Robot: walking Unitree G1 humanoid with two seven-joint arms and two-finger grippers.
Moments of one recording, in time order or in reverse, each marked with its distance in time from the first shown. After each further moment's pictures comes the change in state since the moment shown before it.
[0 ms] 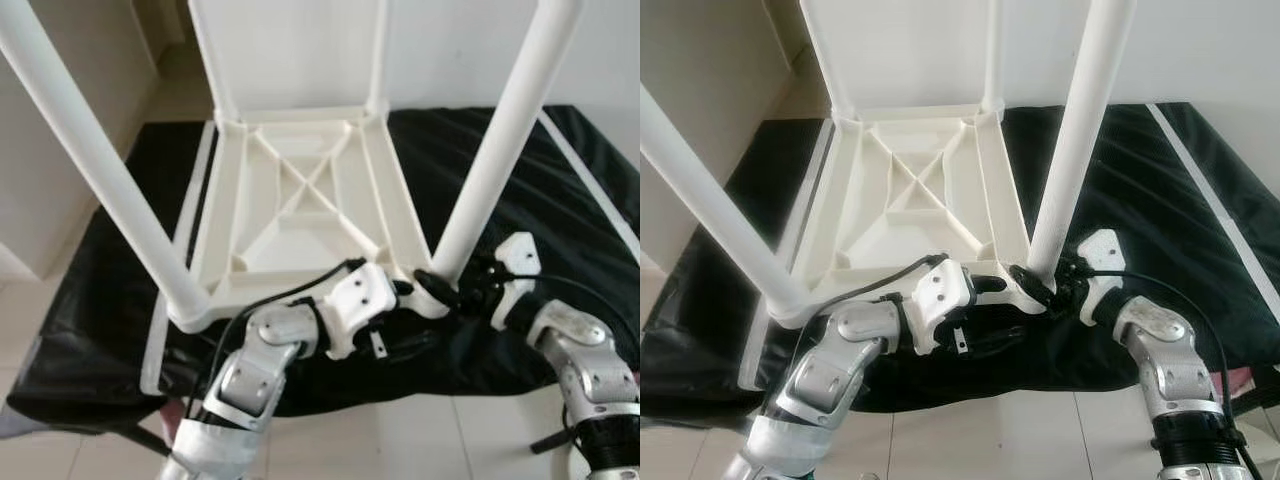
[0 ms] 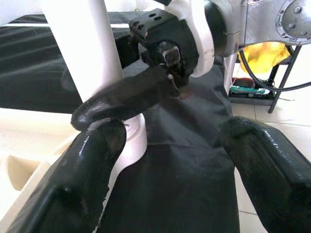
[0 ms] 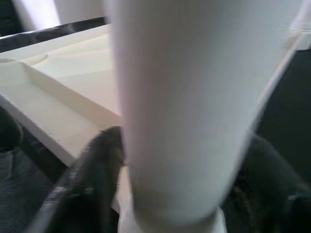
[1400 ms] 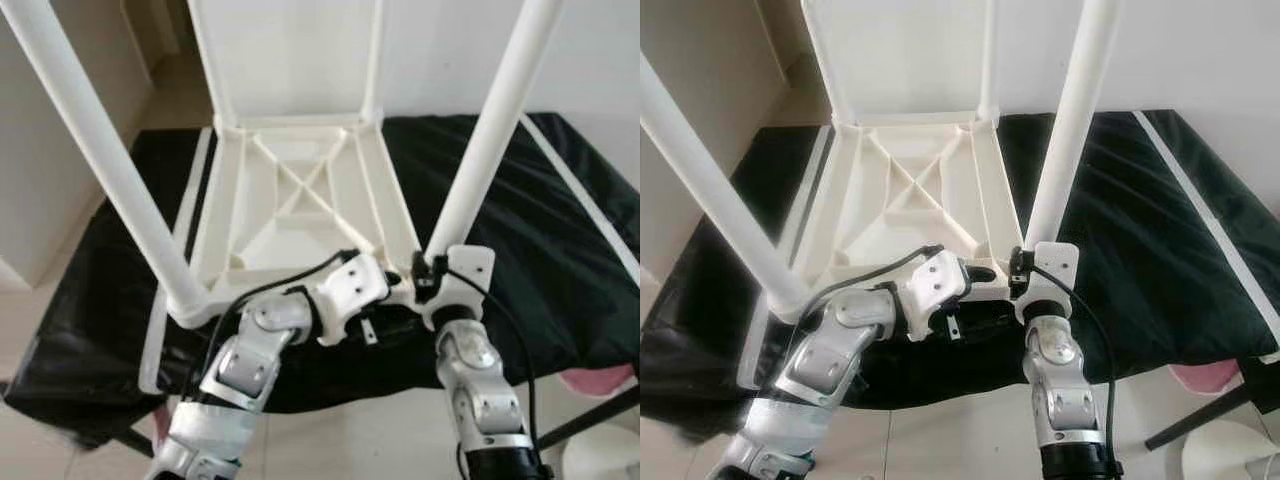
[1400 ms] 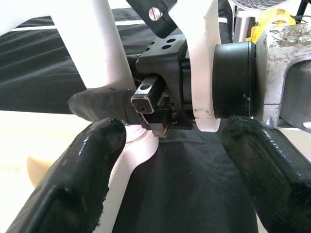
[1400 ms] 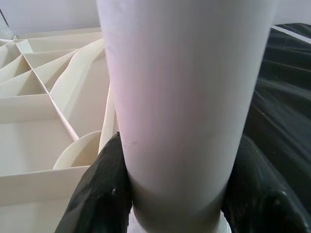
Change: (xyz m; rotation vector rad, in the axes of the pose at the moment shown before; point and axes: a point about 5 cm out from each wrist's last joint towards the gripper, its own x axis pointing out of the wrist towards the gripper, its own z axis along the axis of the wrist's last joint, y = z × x) left arm -0.001 0.018 -0.004 0.039 0.044 0.027; right arm 0.038 0.055 -0.004 0.233 -0.028 -0.814
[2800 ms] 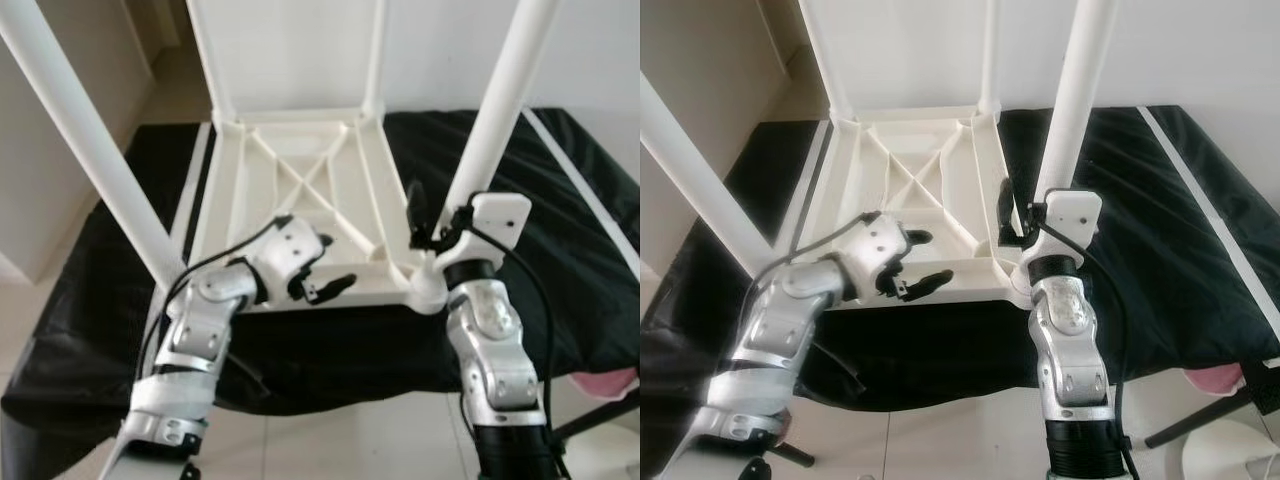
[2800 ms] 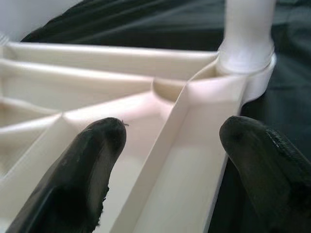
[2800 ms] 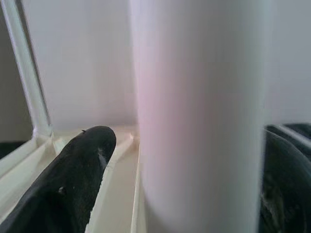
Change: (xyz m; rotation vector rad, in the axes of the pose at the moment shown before) left arm -0.063 0.062 -0.024 0.045 0.134 0.248; right arm 0.004 0.009 0.085 0.004 -0.395 0.103
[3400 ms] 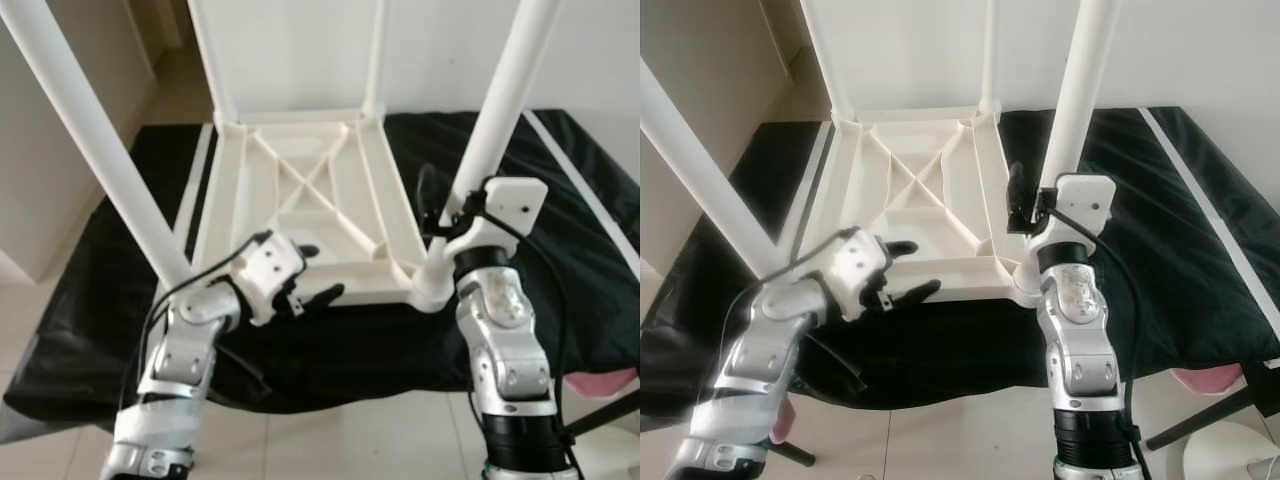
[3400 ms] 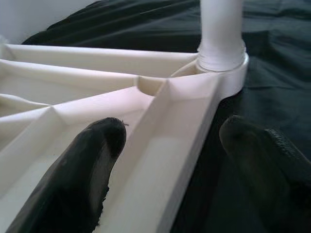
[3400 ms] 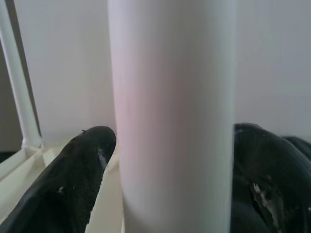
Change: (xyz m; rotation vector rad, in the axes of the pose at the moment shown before) left arm -0.009 -0.022 -0.005 -0.029 -0.052 -0.006; right arm 0.008 -0.011 0.014 -0.042 -0.037 -0.032
